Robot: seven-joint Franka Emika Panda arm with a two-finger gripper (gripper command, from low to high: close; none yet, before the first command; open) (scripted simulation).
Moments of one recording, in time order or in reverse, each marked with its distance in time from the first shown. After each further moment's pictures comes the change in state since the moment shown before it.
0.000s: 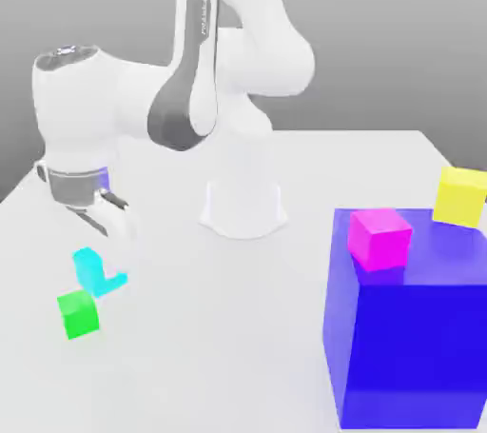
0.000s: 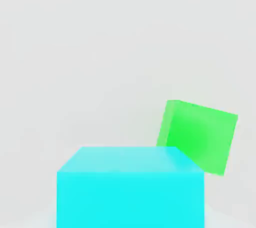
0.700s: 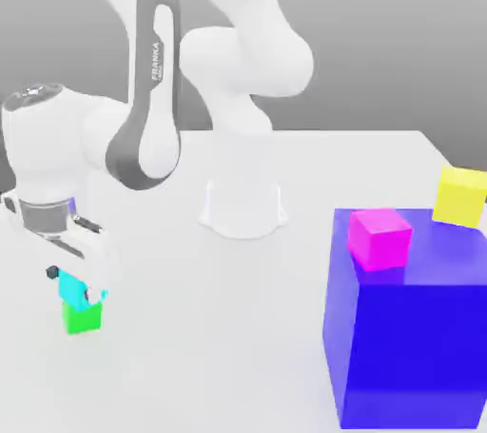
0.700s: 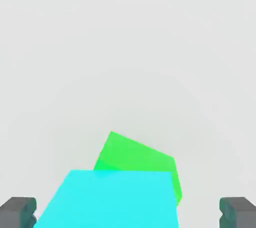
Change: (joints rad) arm -0.041 0.219 -0.006 0.037 0.125 0.174 -0.258
